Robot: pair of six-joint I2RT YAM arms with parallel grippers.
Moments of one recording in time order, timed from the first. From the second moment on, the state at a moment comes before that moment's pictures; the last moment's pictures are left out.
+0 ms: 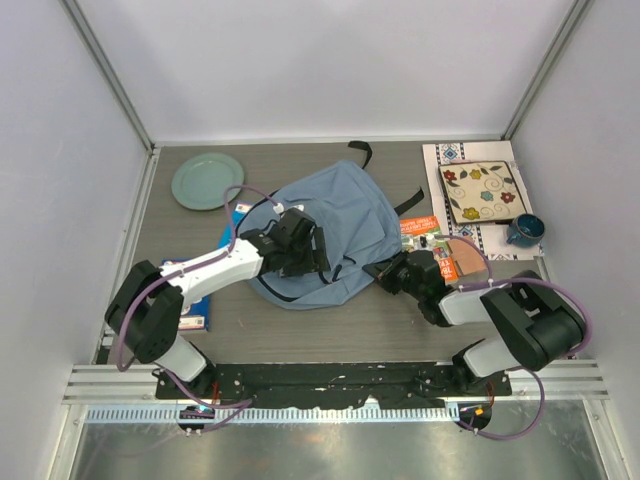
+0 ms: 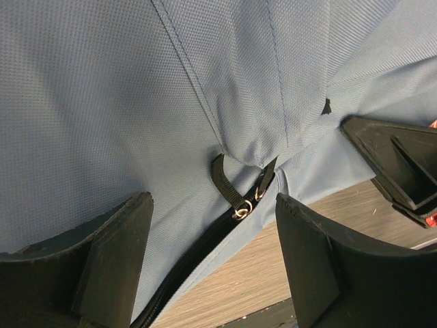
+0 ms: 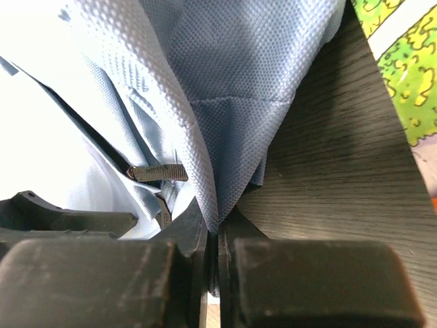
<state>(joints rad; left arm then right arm) -0.74 1.54 1.01 -0.42 -0.04 -0.80 0.50 1.45 0.26 0.71 -0.08 1.25</state>
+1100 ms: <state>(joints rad) -0.78 1.70 0.95 -0.23 -0.04 -1.04 0.51 1.26 0.17 0.70 -0.07 1.17</state>
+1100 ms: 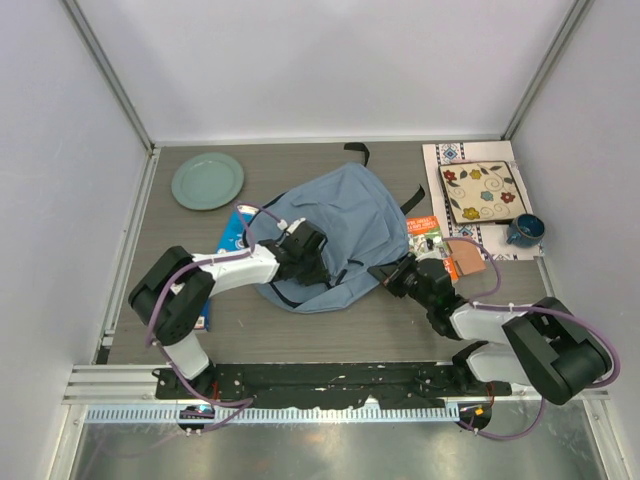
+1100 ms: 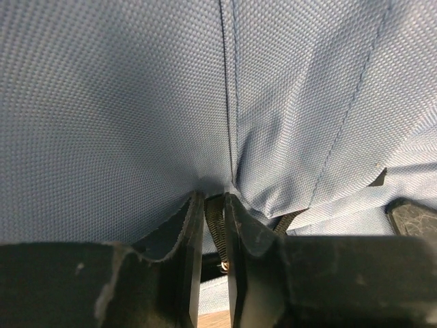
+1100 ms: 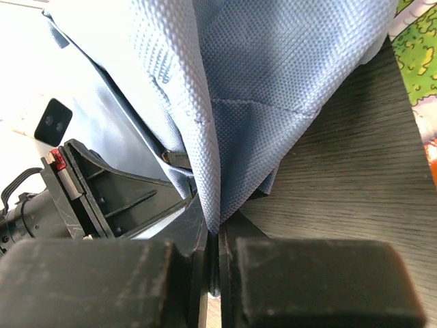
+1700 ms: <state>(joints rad) -0.80 1.68 0.95 -0.19 -0.09 -0.99 0.51 1.24 0.21 0.56 -0.04 1.13</state>
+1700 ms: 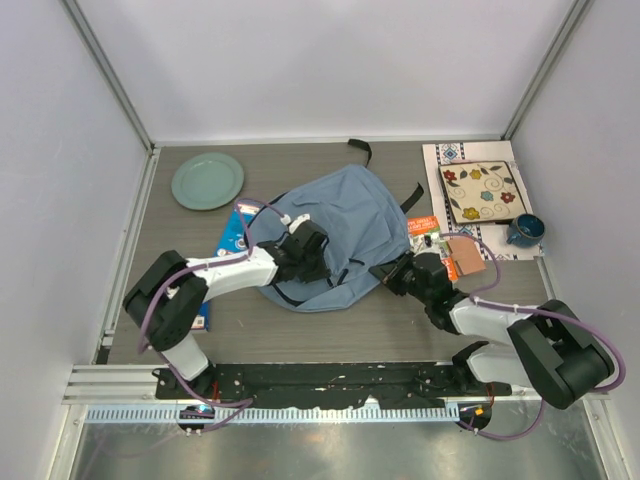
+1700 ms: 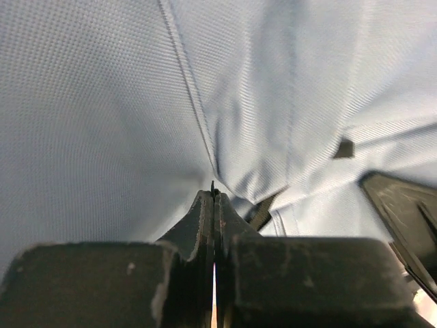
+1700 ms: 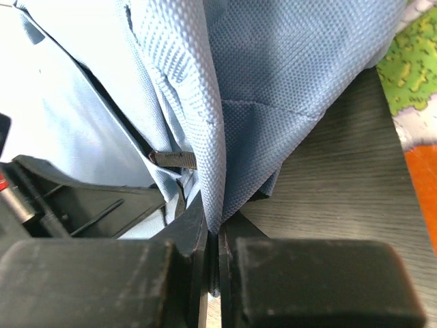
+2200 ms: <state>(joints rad) -0.81 1.46 0.93 -0.30 -0.21 -0.91 0.39 1.34 0.41 0.45 -0.14 1.07</state>
